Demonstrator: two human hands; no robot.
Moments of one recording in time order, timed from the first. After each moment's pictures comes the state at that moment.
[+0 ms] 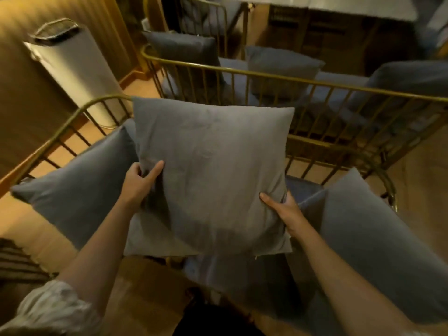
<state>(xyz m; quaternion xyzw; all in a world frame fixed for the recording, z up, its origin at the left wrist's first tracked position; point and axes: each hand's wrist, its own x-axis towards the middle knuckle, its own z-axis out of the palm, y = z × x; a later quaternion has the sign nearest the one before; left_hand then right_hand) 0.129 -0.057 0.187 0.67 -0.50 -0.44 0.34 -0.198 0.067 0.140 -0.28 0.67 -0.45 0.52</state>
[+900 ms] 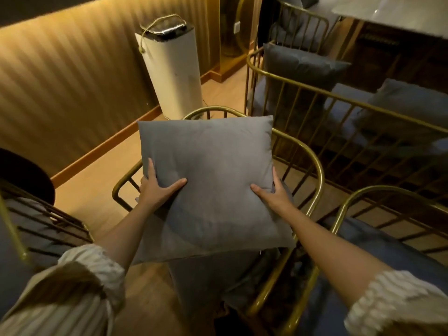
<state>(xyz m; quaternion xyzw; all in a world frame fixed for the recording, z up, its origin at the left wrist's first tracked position) 0.516 -0.266 0.121 0.78 -0.48 -0.33 0.23 0.180 -0.257 0.123 -0.48 0.66 -0.30 0.49</state>
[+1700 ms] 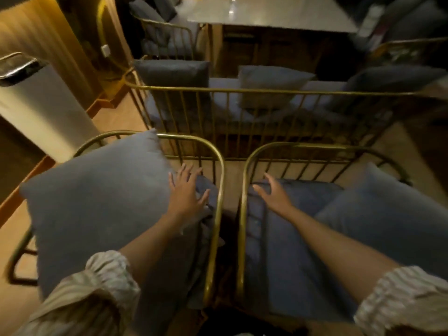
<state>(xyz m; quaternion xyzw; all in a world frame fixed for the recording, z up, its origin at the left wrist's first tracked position) 0.224 -0.223 0.138 0.42 -0.88 -0.17 0.16 -0.022 -0.098 0.131 -0.39 0.80 -0.33 0.32</state>
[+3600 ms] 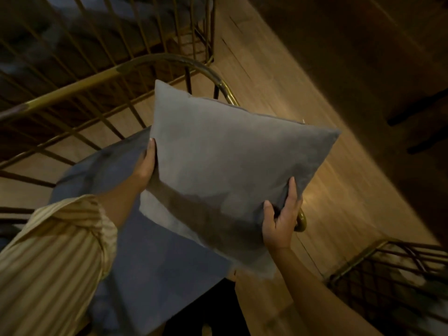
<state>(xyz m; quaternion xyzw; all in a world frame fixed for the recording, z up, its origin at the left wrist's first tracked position) -0.340 -0.107 -0.146 0.47 -0.64 -0.60 -0.10 -0.315 0.285 -0.043 0.00 0.88 -0.47 -0.04</state>
